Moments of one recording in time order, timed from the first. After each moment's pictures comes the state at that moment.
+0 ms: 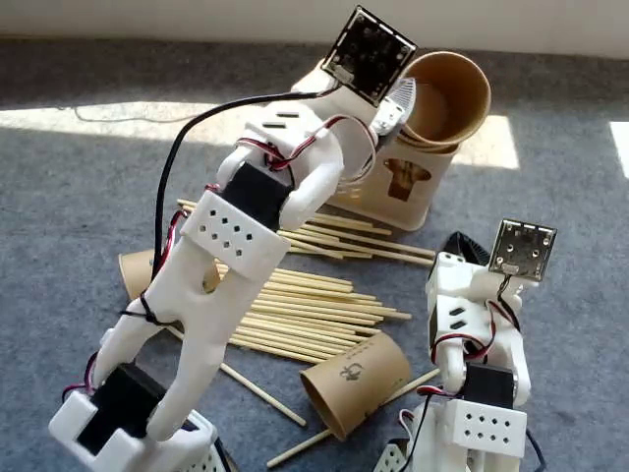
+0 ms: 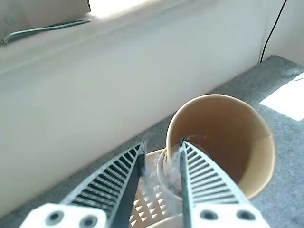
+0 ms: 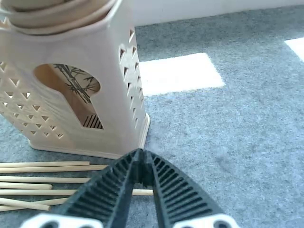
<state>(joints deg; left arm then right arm) 28.4 -8.1 -6.0 37.2 -5.4 5.7 -81.1 78.8 35.1 -0.9</state>
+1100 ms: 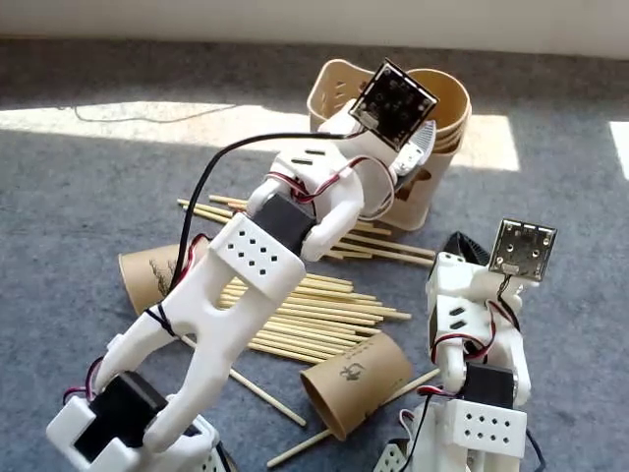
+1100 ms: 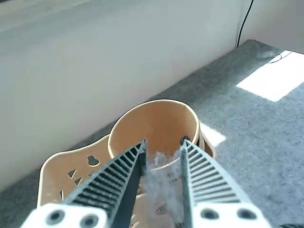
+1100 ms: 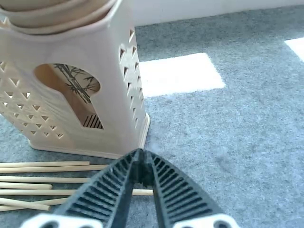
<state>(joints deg) 32.7 -10.4 9.2 25.5 -3.8 5.7 -81.1 78.8 35.1 -0.9</state>
